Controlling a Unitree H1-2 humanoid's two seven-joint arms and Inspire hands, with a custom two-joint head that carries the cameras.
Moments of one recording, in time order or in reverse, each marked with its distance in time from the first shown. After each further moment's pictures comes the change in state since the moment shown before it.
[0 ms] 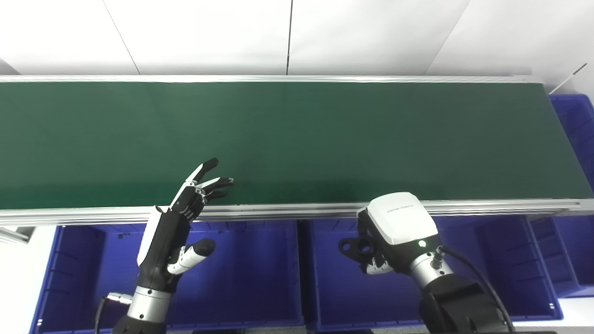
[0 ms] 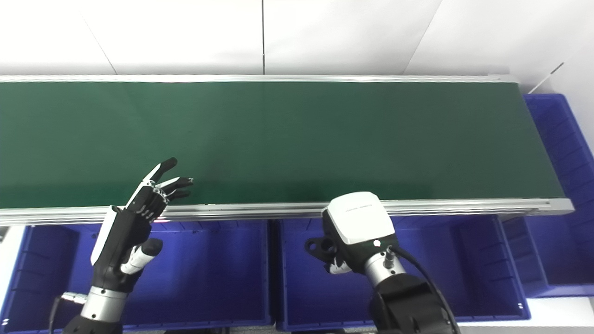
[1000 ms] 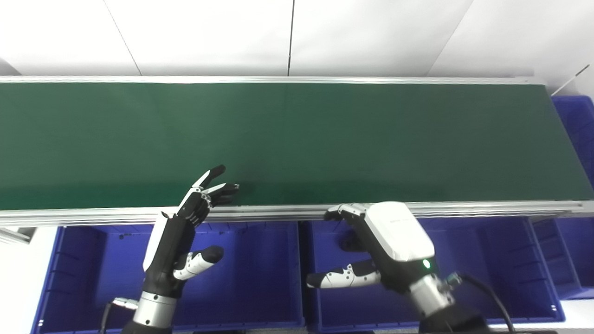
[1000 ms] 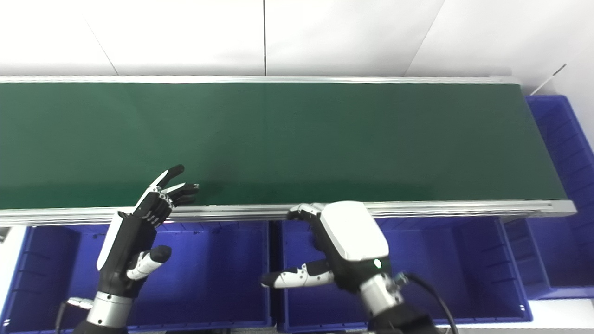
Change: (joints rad) left arm 0.026 -0.047 0.003 0.032 0.042 -0.026 -0.024; right arm 0.241 0.210 -0.086 0.015 0.720 -0.070 -0.362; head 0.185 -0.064
